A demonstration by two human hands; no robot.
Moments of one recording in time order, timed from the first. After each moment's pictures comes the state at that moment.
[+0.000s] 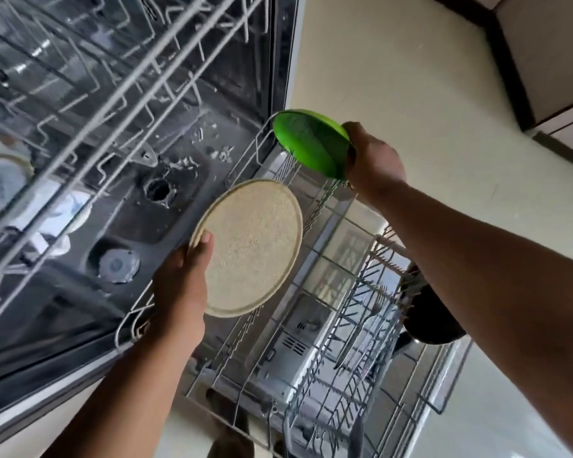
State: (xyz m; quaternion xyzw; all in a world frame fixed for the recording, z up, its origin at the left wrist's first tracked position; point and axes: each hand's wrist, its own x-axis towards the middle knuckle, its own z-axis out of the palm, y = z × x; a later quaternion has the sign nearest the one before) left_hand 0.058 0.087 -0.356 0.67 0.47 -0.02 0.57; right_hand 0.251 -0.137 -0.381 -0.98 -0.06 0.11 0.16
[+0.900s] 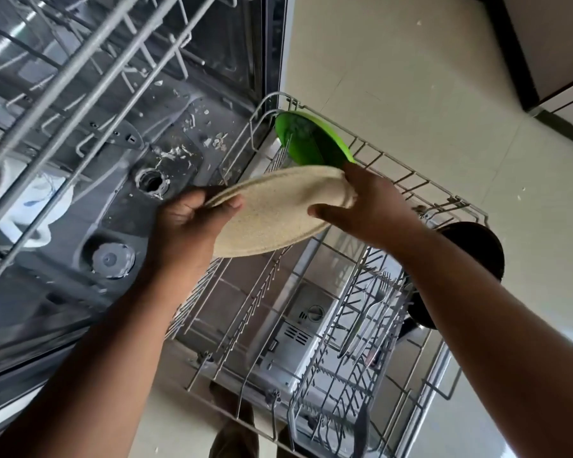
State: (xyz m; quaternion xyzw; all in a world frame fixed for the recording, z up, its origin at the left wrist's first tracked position) left_hand 0.093 0.094 -0.341 0.72 0.18 -0.01 0.67; right_hand 0.159 -0.134 -0.337 -0.92 -0.07 0.24 0.29
